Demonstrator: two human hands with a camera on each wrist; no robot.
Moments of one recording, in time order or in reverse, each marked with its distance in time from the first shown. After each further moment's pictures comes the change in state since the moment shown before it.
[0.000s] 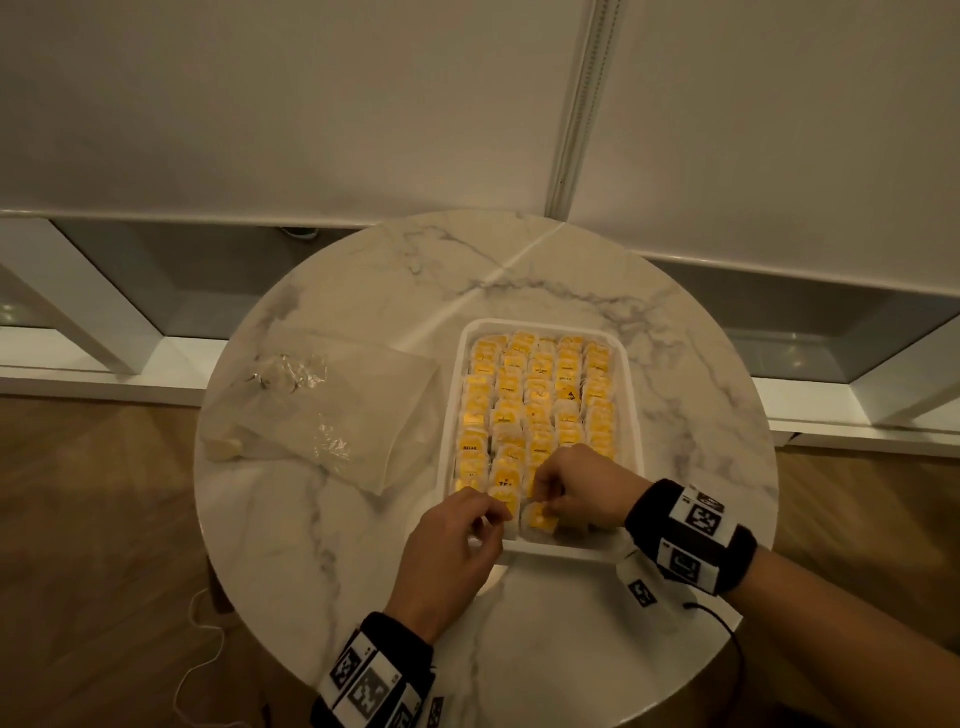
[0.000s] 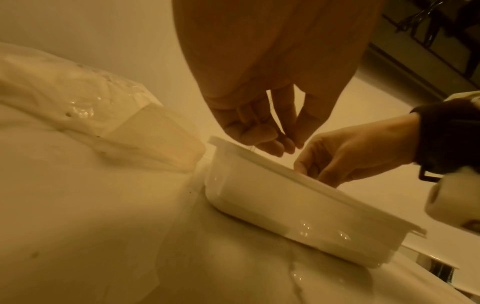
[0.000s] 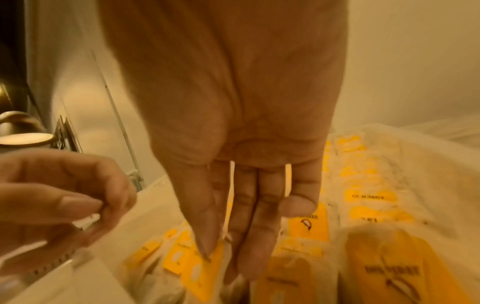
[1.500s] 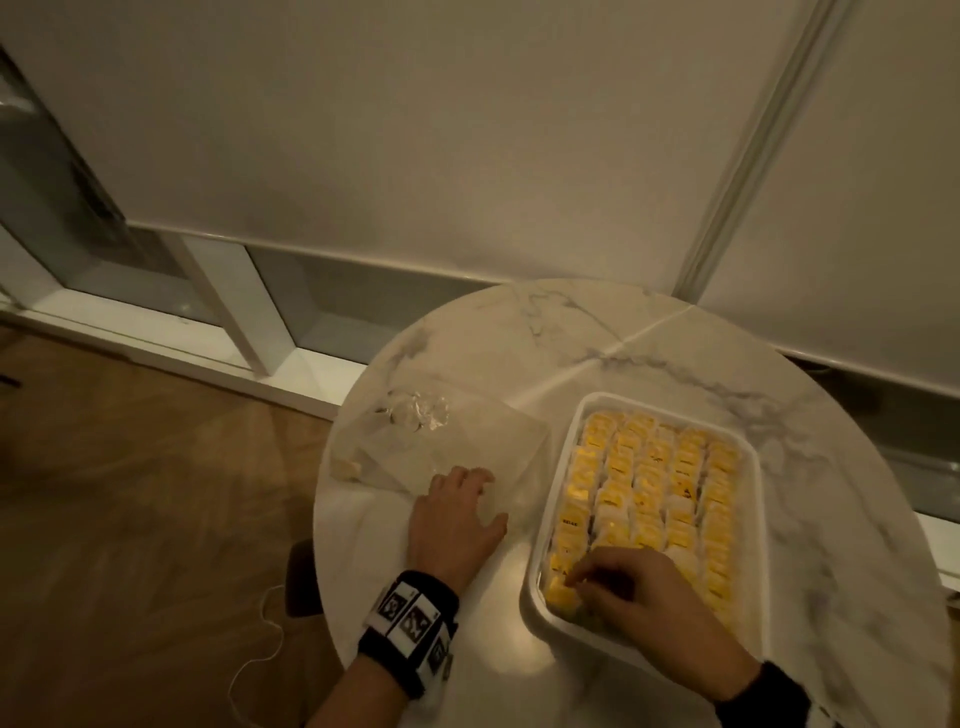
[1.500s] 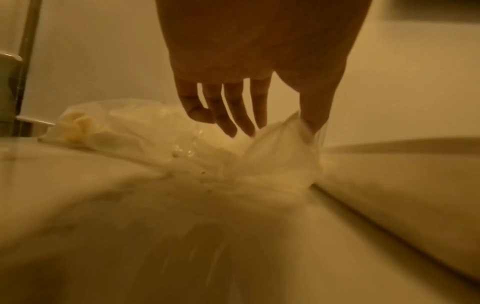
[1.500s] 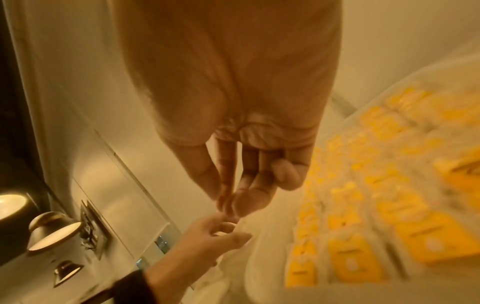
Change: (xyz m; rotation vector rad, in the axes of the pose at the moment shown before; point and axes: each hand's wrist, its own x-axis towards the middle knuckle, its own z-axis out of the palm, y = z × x) left_hand 0.048 -0.052 -0.074 0.480 0.192 -0.420; right_hand -0.019 -0.066 0.008 0.531 0.163 -0.166
